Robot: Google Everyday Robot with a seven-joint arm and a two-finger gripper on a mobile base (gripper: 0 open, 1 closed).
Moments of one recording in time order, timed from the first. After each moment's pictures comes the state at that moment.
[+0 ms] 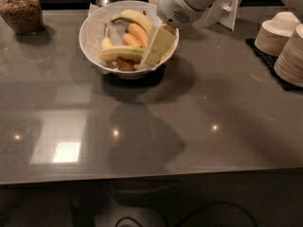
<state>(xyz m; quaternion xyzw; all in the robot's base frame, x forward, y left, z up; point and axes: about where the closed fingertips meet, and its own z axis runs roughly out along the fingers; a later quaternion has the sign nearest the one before) 0.605 0.003 0.988 -0.66 0.65 0.05 0.37</state>
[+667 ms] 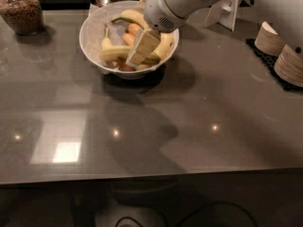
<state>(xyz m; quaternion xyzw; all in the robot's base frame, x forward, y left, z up) 0.626 0.035 0.973 -0.66 0.63 0.07 0.39</state>
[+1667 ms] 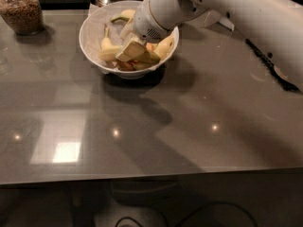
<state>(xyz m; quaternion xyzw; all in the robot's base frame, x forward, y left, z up) 0.639 0.066 0.939 -0.66 0.63 0.10 0.39</state>
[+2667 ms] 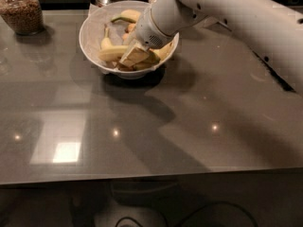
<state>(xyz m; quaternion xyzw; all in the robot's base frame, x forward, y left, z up) 0.643 0.056 0.918 -0.66 0.65 0.10 0.37</state>
